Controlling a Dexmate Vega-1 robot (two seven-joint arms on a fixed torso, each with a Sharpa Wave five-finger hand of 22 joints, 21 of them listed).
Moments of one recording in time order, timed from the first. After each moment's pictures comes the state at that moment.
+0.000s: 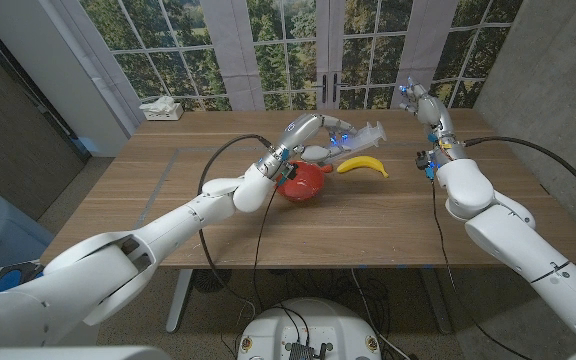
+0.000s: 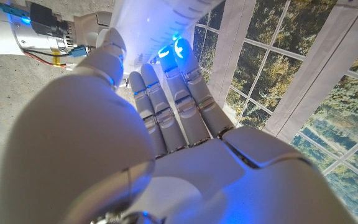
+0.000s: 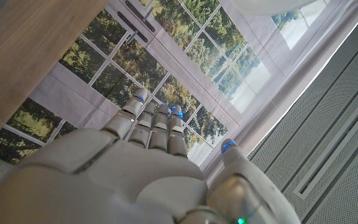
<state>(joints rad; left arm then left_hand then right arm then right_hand) 0.51 0.45 0.82 -1.23 0.63 -0.83 0.69 1.14 -0.10 0.47 -0.18 0.17 0.92 0.00 0.23 0.28 0.99 -0.13 0.24 0.30 1.07 -0.11 0.31 0.21 0.76 -0.08 1.15 0.19 -1.14 -0.71 -0.18 -2.02 0.26 0.01 -0.39 0.12 0.12 0.38 0.06 0.19 0.34 0.04 0.20 0.19 0.29 0.02 0.20 0.21 0.18 -0.01 0.22 0.31 0.33 0.01 0.20 0.17</state>
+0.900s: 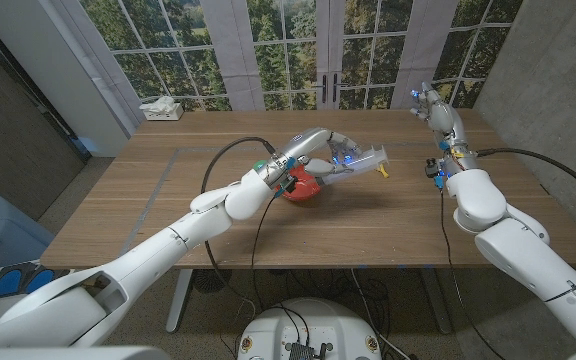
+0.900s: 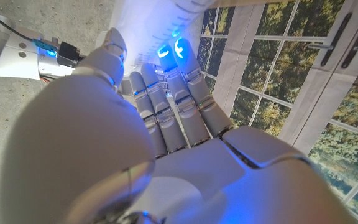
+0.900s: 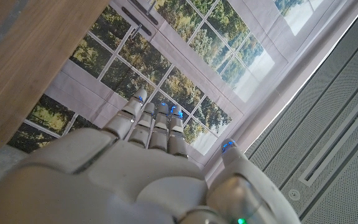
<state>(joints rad) 0.70 0.55 0.70 -1.58 0.44 -0.59 0.23 1.14 -0.10 0.47 -0.18 0.17 0.92 0.00 0.22 0.28 1.00 -0.13 0.24 0.30 1.07 -0.11 0.31 0.21 0.76 -0.08 1.17 0.19 -1.24 -0.70 -0.11 -2.08 0.28 0.03 -0.41 0.12 0.12 0.38 0.06 0.19 0.34 0.04 0.20 0.19 0.29 0.02 0.20 0.21 0.17 -0.01 0.22 0.31 0.32 0.02 0.20 0.17</state>
